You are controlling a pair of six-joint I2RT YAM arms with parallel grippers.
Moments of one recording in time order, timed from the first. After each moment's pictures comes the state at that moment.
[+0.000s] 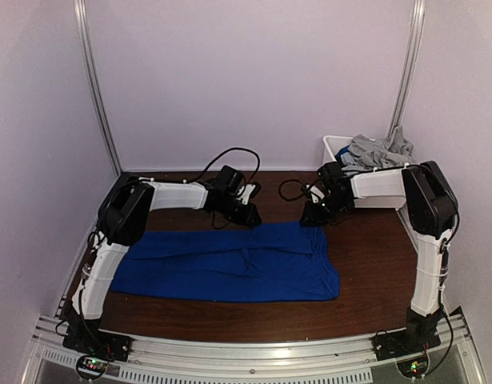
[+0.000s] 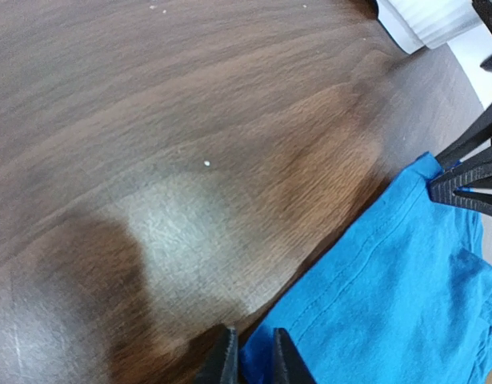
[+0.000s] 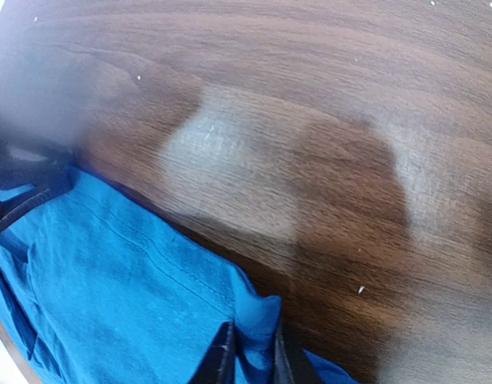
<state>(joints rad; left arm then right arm) -0.68 2.44 1.86 -0.27 0.37 -0.26 0.37 2.06 1.40 -0.43 -0.34 0.21</state>
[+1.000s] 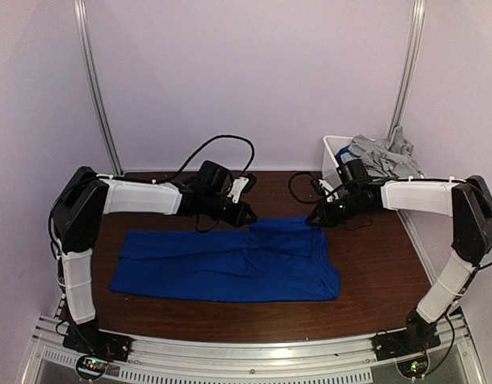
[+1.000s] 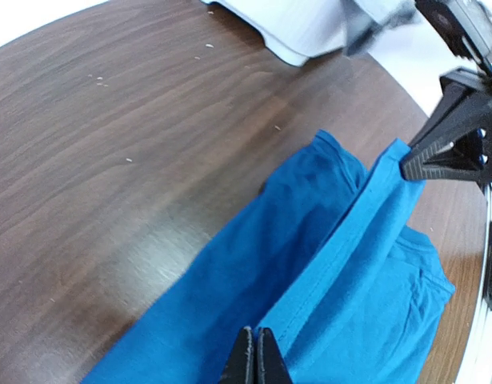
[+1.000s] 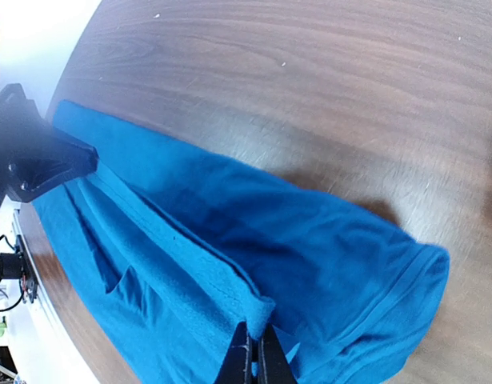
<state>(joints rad) -0.73 2.04 1.44 -0.09 0.37 -0.20 0.40 1.69 1.11 -0.34 -0.46 0.24</state>
